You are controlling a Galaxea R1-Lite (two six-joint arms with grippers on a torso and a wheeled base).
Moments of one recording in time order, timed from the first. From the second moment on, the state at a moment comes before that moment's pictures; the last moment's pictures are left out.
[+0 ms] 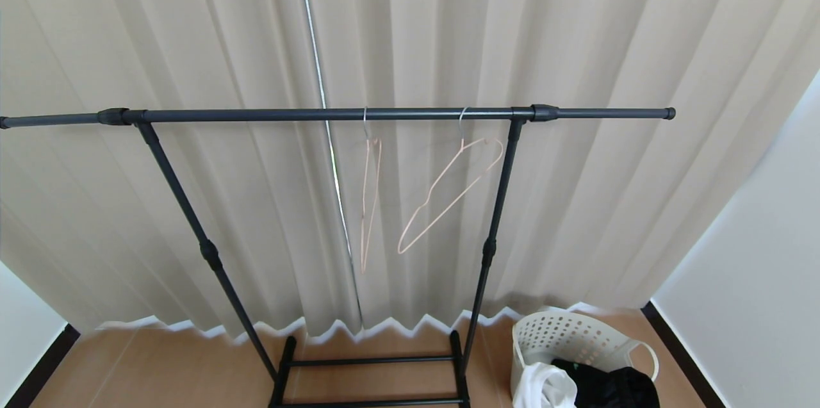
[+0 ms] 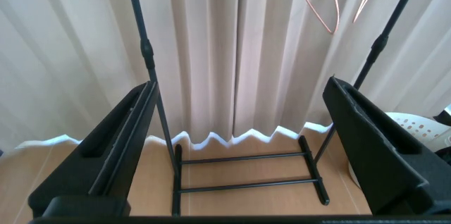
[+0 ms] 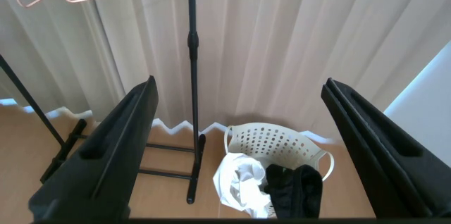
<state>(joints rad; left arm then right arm) 0.00 0.00 -0.01 0.02 -0.04 0.02 0.00 0.00 -0.04 0.08 0.10 -0.02</state>
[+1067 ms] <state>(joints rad) 0.00 0.00 -0.01 0.02 -0.04 0.02 0.00 0.00 -0.04 0.08 0.10 -0.03</state>
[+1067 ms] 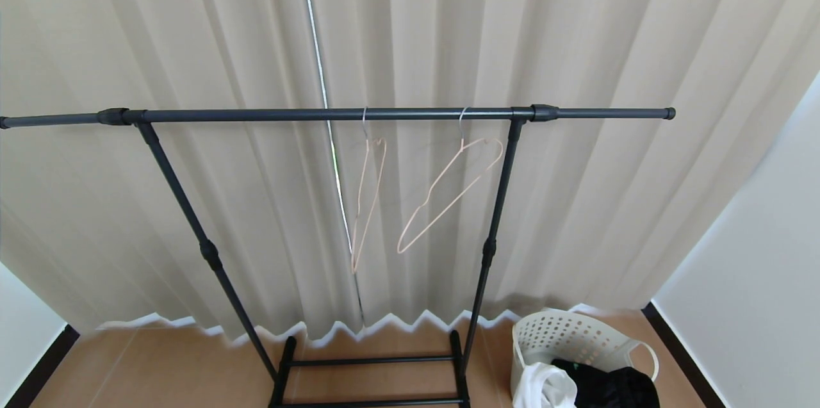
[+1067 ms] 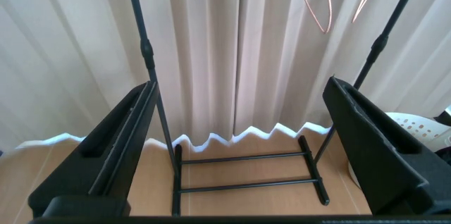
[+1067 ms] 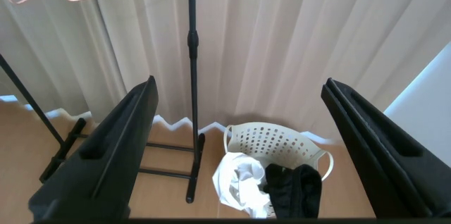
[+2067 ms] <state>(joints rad) 0.00 0.00 -0.01 0.02 -0.05 0.04 0.00 0.00 -0.03 0.08 0.10 -0.03</state>
